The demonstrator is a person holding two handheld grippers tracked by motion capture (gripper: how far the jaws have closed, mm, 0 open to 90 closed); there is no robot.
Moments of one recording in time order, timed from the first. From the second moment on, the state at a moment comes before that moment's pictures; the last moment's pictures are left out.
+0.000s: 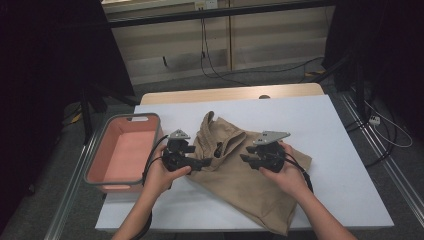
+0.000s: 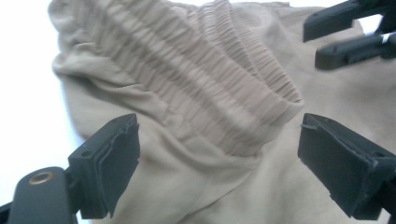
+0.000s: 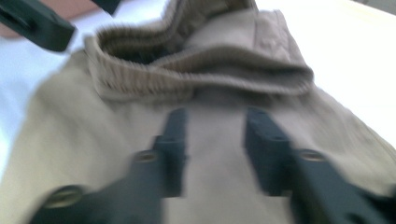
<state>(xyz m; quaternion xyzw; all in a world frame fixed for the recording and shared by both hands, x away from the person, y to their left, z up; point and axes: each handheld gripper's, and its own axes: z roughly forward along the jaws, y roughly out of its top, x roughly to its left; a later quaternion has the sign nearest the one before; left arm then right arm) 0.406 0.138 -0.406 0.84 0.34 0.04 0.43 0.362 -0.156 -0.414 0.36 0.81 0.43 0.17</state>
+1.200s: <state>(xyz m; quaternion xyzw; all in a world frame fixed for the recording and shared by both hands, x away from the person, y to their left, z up) 0.413 0.153 -0.406 0.83 0.37 0.07 0.42 0.385 -0.091 -0.415 0.31 0.83 0.44 0.12</state>
